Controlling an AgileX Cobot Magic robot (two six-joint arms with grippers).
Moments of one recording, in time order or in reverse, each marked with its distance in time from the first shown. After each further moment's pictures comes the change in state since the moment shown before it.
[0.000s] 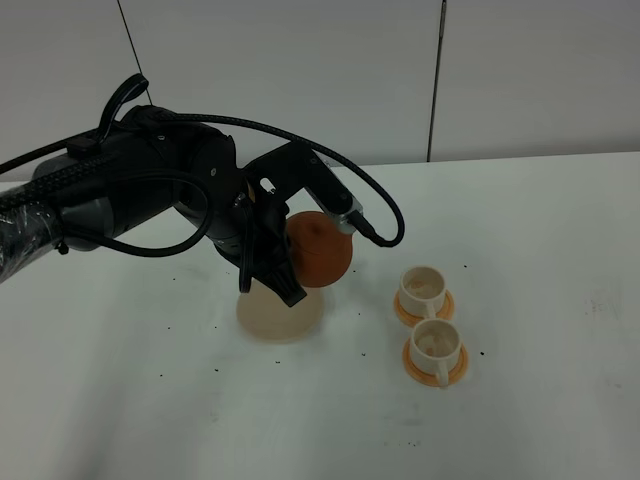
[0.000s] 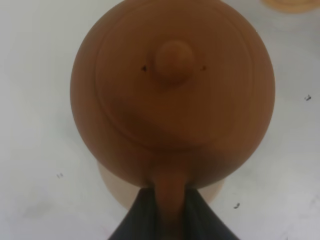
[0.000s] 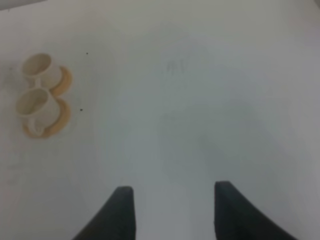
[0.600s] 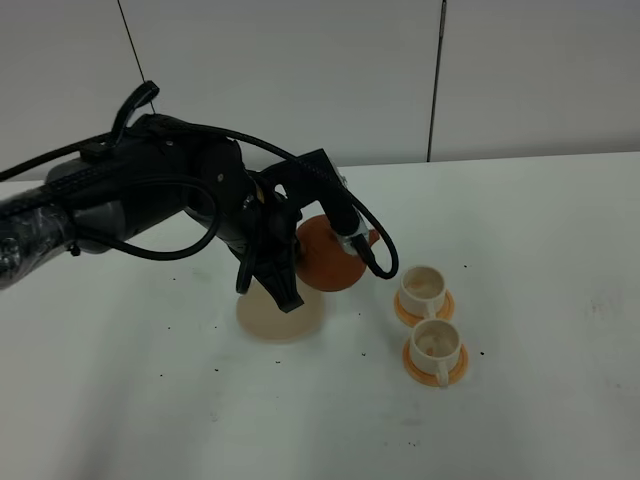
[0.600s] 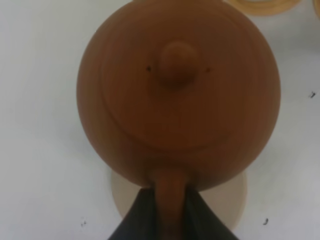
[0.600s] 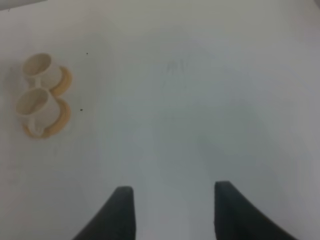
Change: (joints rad) left arm 0.000 0.031 0.000 -0.035 -0.074 0.227; right arm 0.000 0.000 0.000 0.000 0.000 0.000
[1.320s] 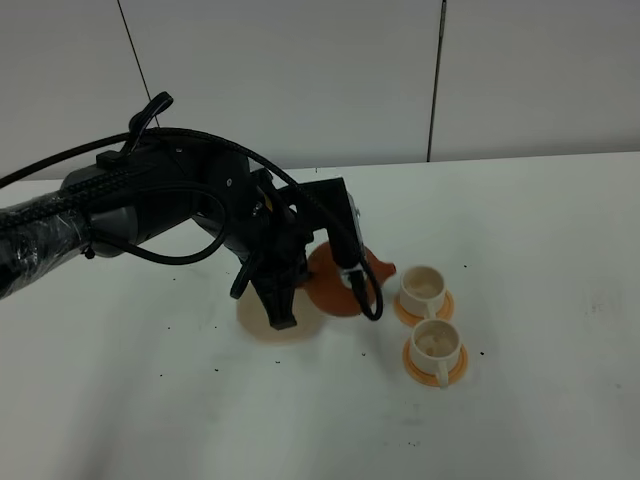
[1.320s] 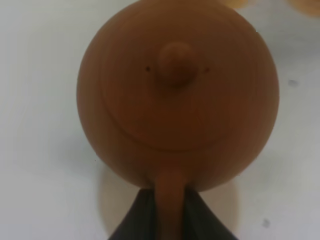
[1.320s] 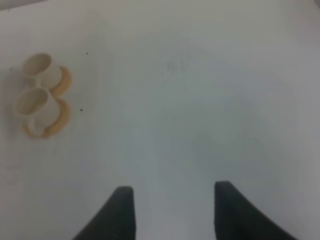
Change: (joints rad) left arm 0.000 0.028 0.000 -0.114 0.017 0.309; right arm 0.000 0.000 0.000 0.000 0.000 0.000
